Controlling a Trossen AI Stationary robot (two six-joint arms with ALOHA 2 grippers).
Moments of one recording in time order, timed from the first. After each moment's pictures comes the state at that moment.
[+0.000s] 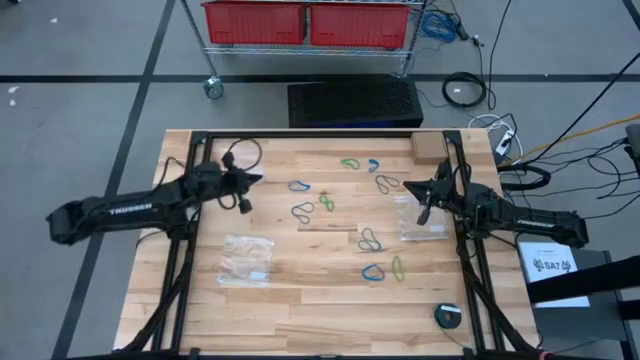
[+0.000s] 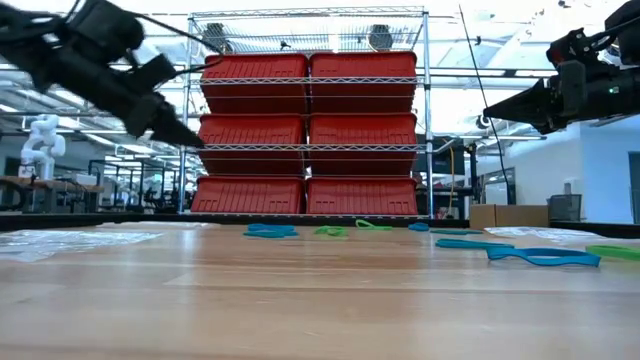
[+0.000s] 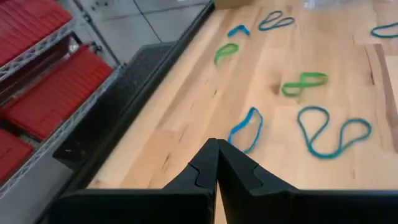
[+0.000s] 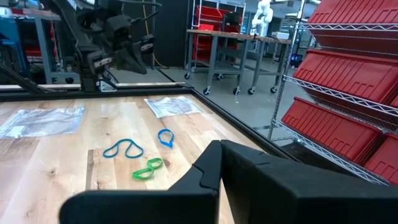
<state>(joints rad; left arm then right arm) 0.43 0.74 0.28 0.04 -0.06 0.29 -0.18 0.07 0.02 0.04 0.26 -0.07</state>
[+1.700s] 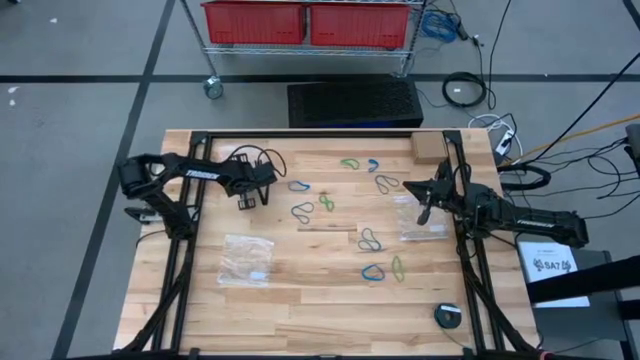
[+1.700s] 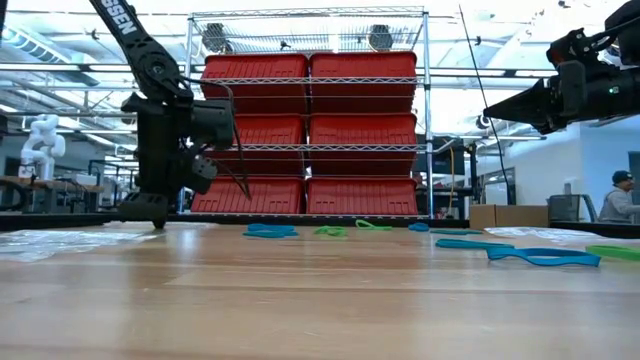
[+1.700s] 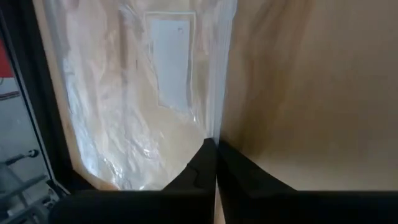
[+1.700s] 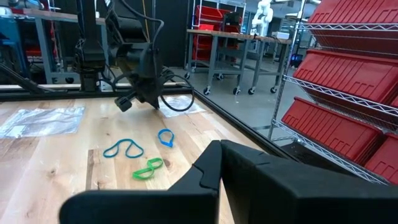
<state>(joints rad) 0.46 1.58 0.68 -0.57 -0.51 0.29 -0.18 0.07 0.02 0.04 0.26 -0.07</state>
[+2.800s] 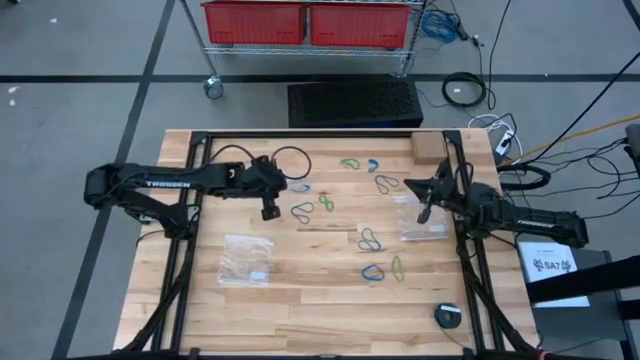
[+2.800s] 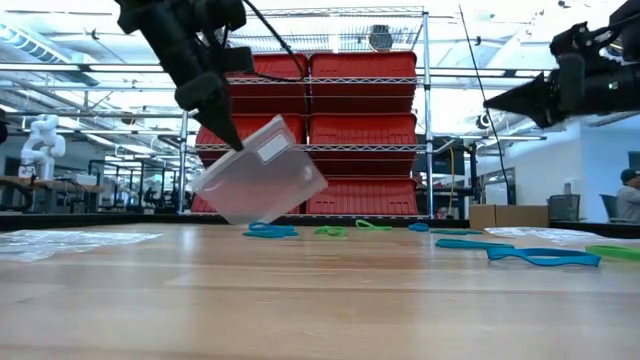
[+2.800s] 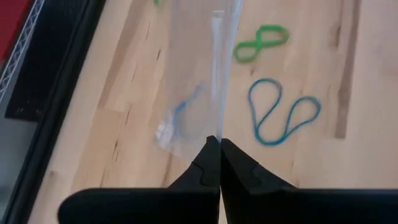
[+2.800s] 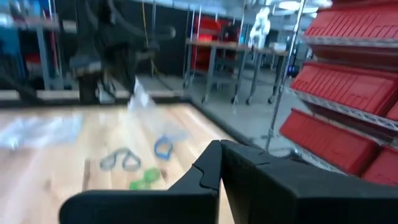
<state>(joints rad) 0.19 1.27 0.86 -0.49 -0.21 0.12 -0.19 0.07 0.02 0.12 0.26 -0.09</state>
